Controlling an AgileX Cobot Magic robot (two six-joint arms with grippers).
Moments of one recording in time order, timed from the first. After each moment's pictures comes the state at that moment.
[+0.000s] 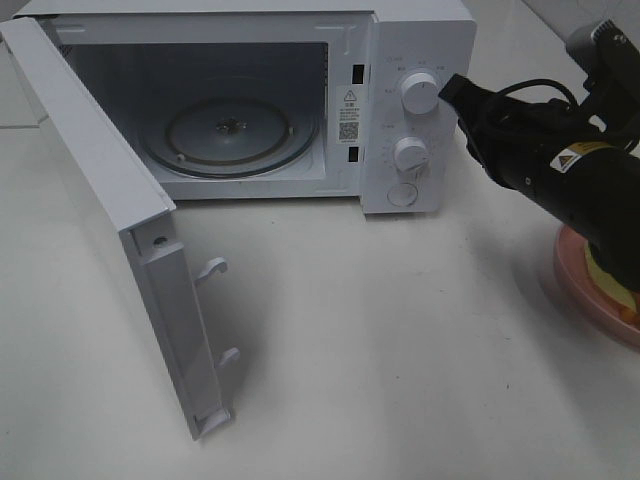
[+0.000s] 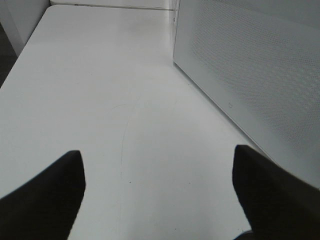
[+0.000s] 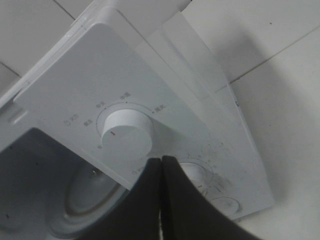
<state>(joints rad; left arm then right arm) 0.02 0.00 -0.52 -0.02 1.08 0.00 0.47 1.59 -0.52 0.39 -0.86 0.40</state>
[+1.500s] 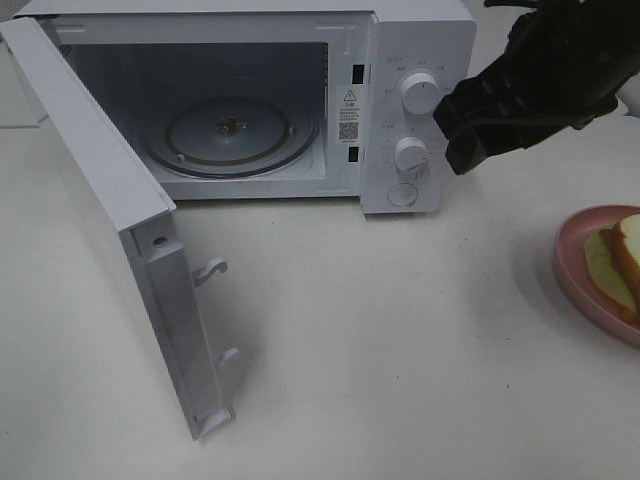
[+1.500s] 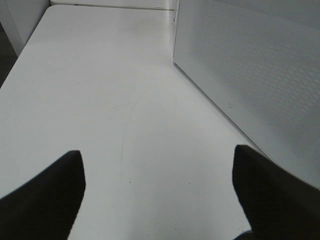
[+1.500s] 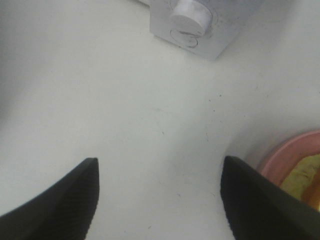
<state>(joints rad) 0.02 0.00 -0.52 -0.02 1.08 0.00 0.47 1.46 -1.15 -0.11 0.83 0.08</state>
